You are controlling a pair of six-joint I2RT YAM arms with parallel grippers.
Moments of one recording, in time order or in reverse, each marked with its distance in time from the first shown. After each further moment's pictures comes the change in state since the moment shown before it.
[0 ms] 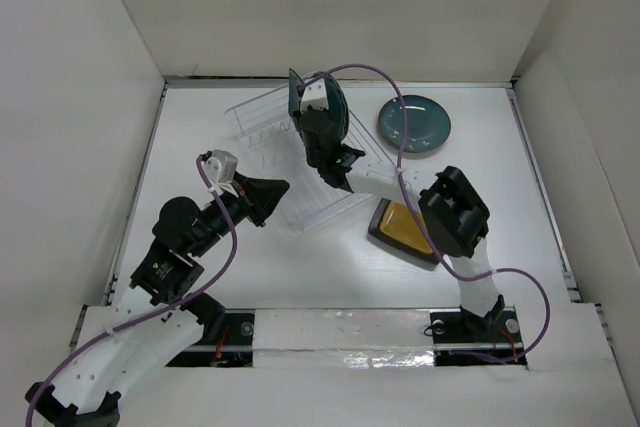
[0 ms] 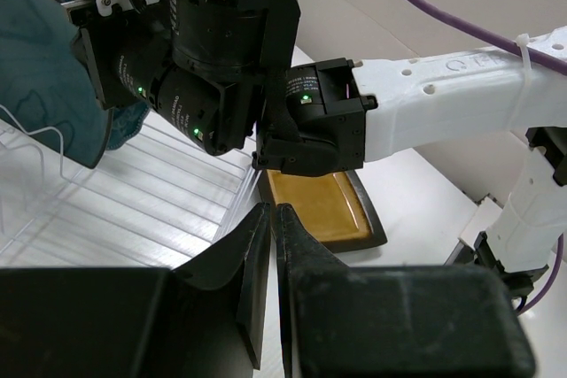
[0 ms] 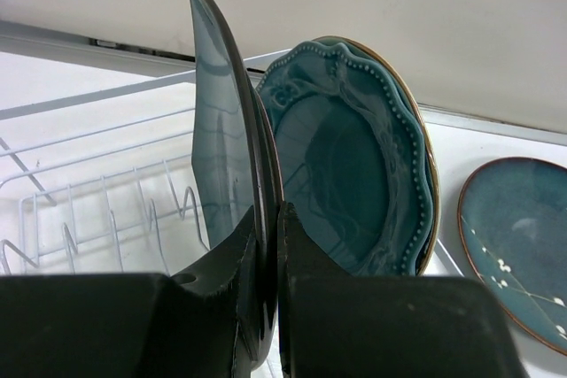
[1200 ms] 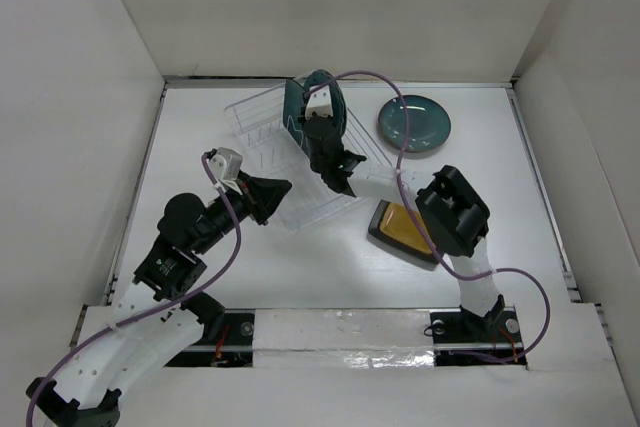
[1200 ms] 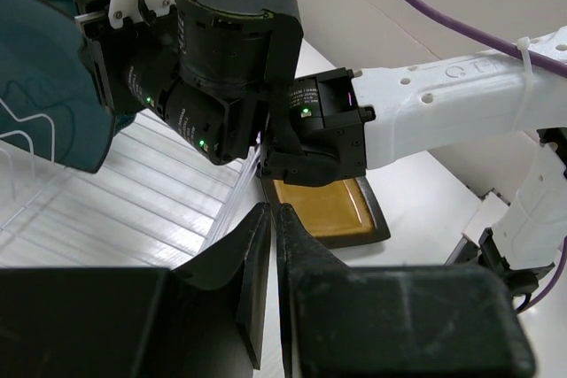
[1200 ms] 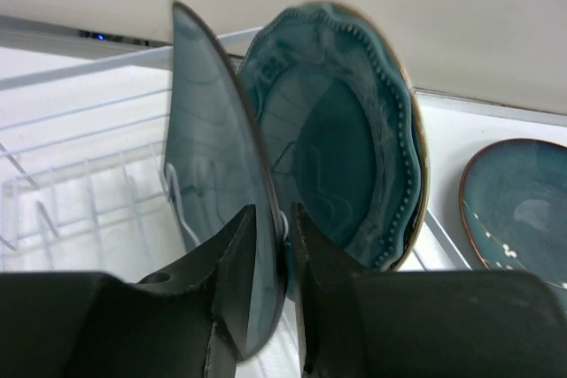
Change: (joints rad) left arm 0.000 0.029 0.000 0.000 0.000 0.000; right arm -0.009 0.003 -0.074 0.073 0.011 0.018
